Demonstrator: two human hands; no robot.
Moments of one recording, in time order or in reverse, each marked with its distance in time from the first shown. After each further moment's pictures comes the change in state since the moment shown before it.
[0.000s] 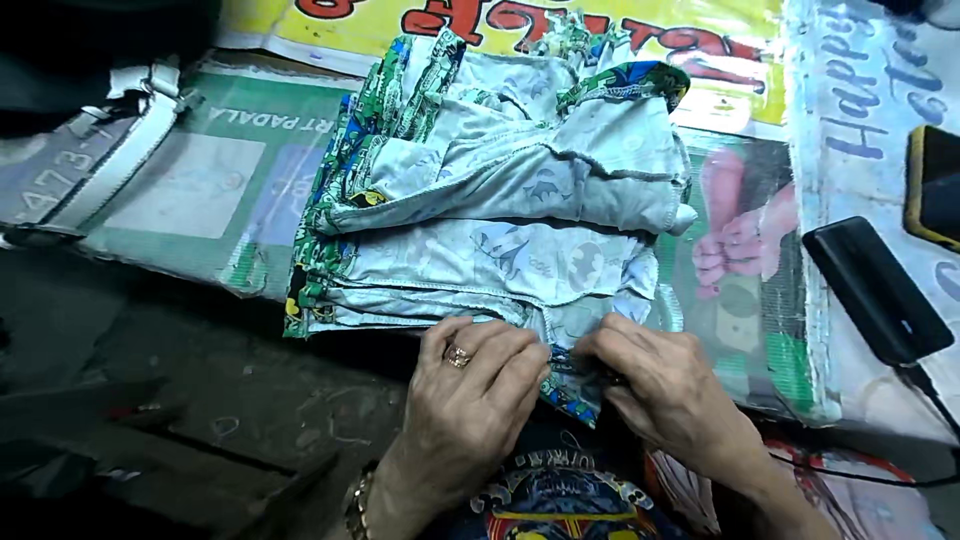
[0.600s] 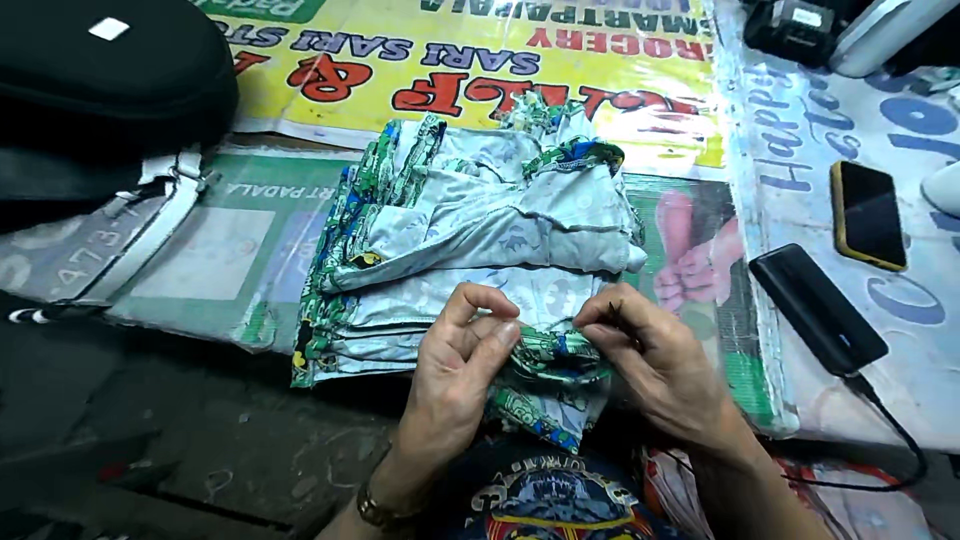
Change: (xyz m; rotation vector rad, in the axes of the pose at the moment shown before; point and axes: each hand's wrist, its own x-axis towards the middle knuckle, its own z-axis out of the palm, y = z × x) left_hand 0.062 -0.002 -0.001 -1.337 0.081 -0.558; right_hand 0.032 0.008 -0.027 0.507 0.203 0.177
